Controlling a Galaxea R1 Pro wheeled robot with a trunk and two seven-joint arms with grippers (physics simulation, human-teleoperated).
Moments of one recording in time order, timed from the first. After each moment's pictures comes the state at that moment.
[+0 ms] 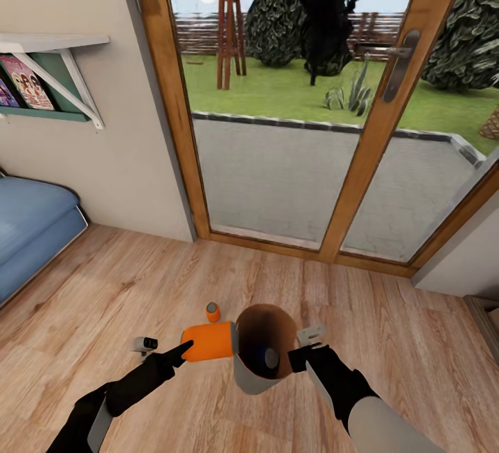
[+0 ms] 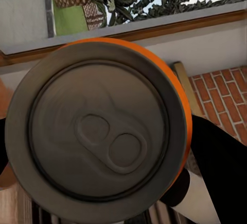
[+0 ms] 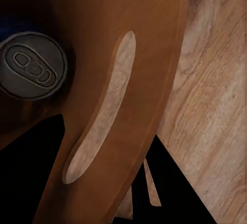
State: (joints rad) left arm -0.39 0.02 0.40 -0.74 0.22 0.59 -1.56; right arm -0.63 0.10 0.16 -0.49 0.08 0.43 -0.04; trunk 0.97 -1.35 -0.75
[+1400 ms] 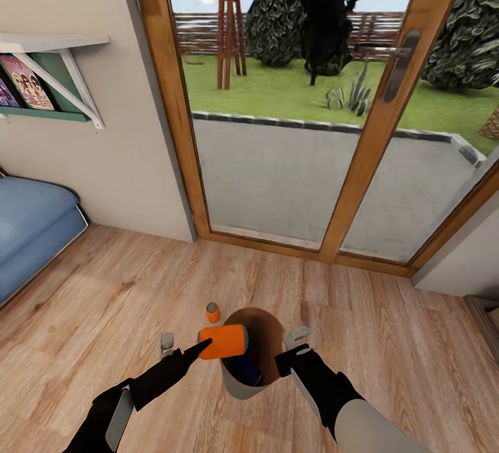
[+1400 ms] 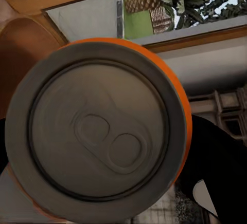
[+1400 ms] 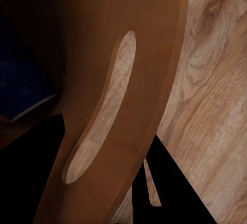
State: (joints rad) left arm -0.39 -0.06 0.40 -0.77 0.22 0.51 -1.19; right arm -0.63 0.15 0.25 -0.46 0.08 0.40 -0.08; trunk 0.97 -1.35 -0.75
